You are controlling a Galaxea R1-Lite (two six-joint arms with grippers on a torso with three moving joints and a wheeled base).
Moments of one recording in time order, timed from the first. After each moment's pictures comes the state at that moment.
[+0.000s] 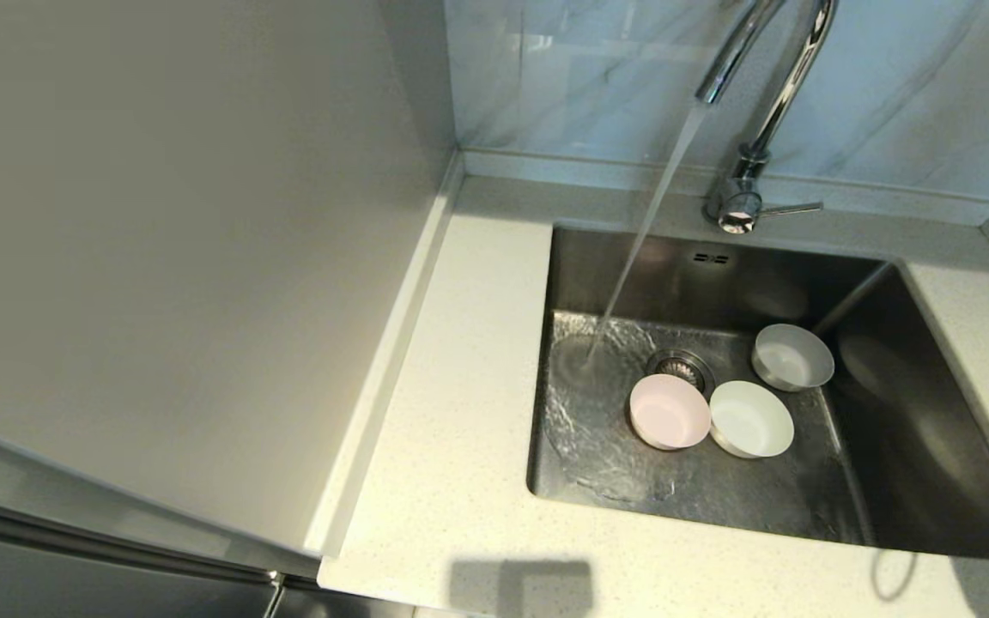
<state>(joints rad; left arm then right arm) 0.00 0.00 0.00 0.00 0.02 -0.02 -0.23 1.13 -0.74 0.04 -0.08 -0.29</state>
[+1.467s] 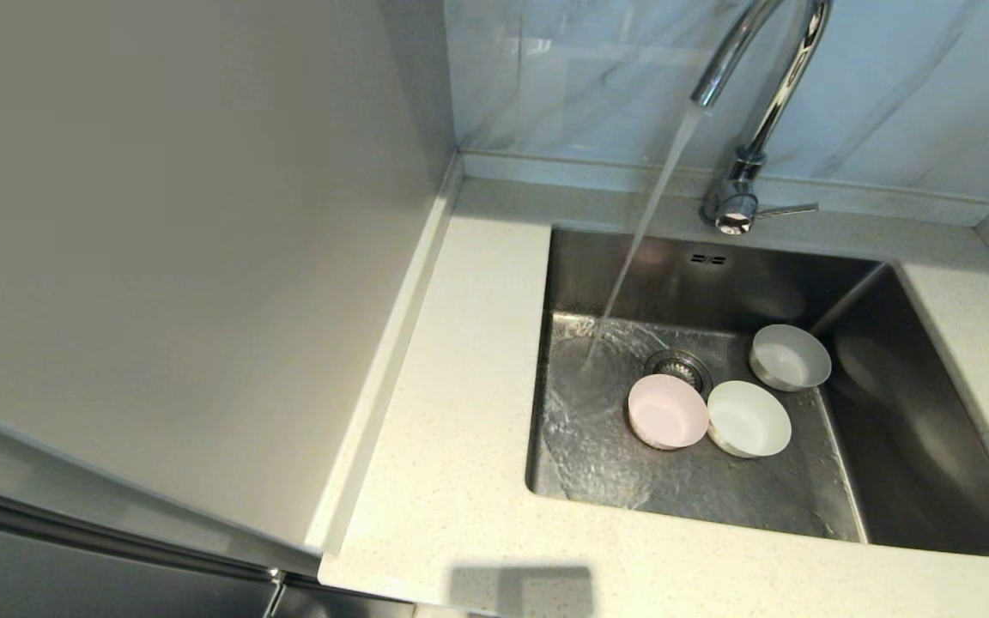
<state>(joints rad) 0.00 0.00 0.00 0.00 0.02 -0.02 0.01 0.01 0.00 0.00 0.02 -0.06</state>
